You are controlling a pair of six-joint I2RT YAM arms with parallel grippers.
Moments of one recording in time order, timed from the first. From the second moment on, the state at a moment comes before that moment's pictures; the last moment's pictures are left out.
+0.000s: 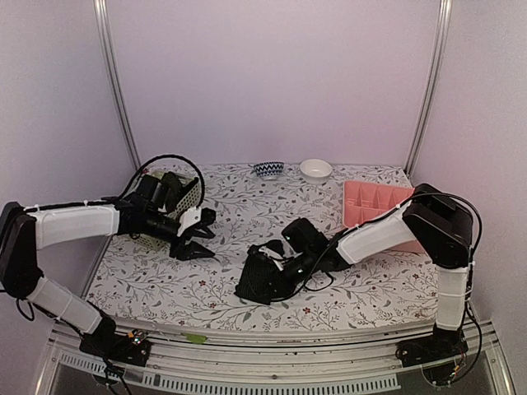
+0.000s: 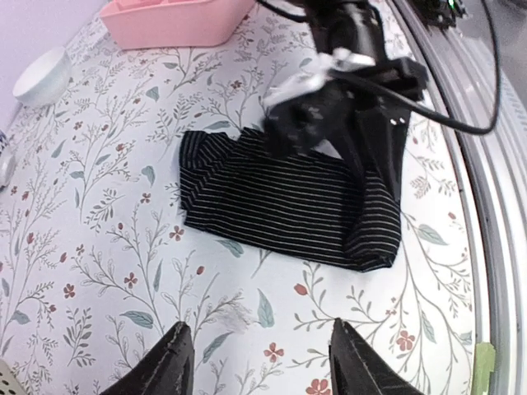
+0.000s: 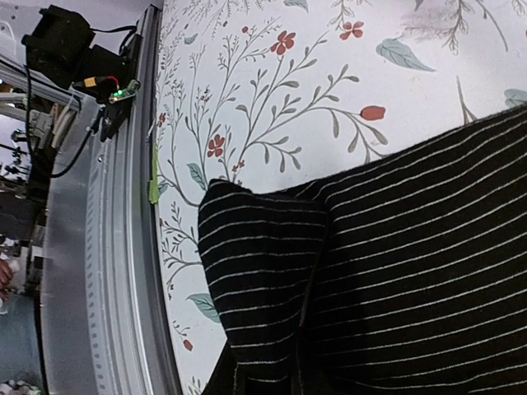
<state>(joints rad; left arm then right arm) -0.44 1.43 0.84 -0.32 0.70 0.83 0.96 2.03 1.08 0.09 -0.69 0.18</state>
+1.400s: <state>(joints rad) -0.95 1.63 0.73 0.00 0.26 1.04 0.79 2.17 1.26 -0.06 -1.00 0.33</state>
